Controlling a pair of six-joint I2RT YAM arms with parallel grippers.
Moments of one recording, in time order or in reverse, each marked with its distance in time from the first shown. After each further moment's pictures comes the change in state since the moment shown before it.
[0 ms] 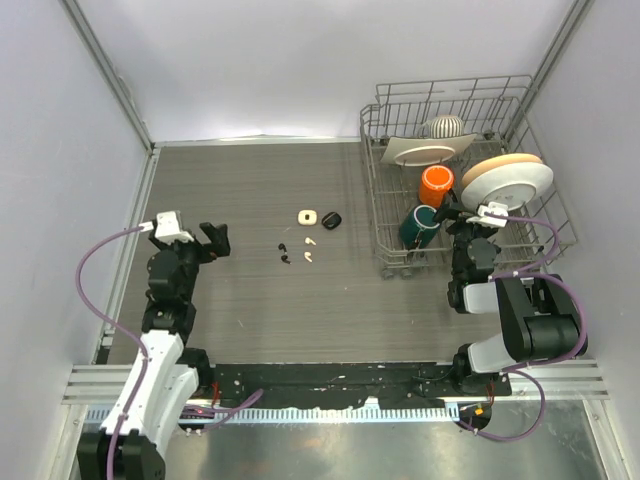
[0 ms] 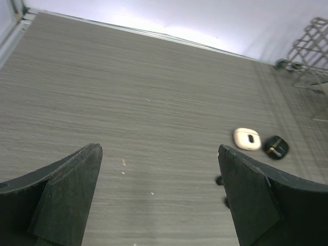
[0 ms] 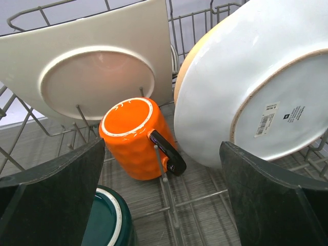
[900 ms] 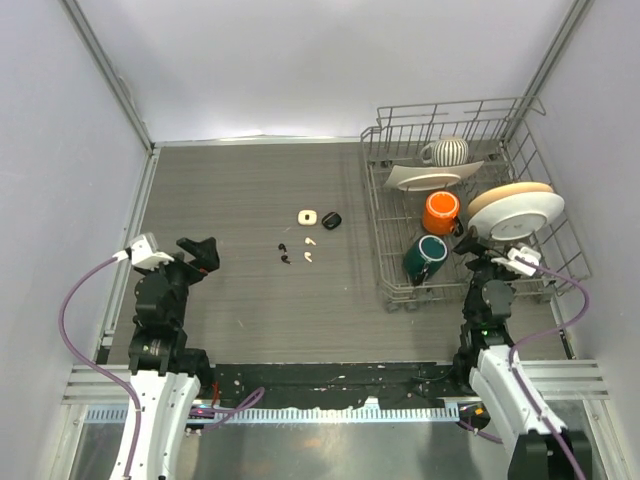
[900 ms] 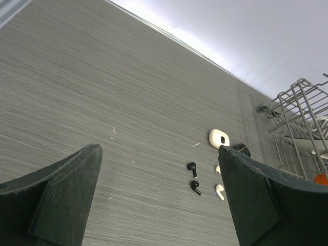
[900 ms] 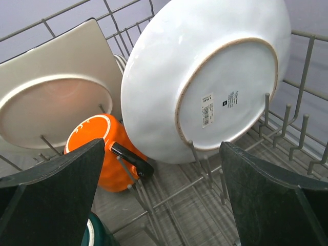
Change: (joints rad) left arm -0.001 -0.387 0.058 -0.497 -0.091 -0.275; right arm -0.010 -0.853 -0.227 -0.621 0.195 0.109
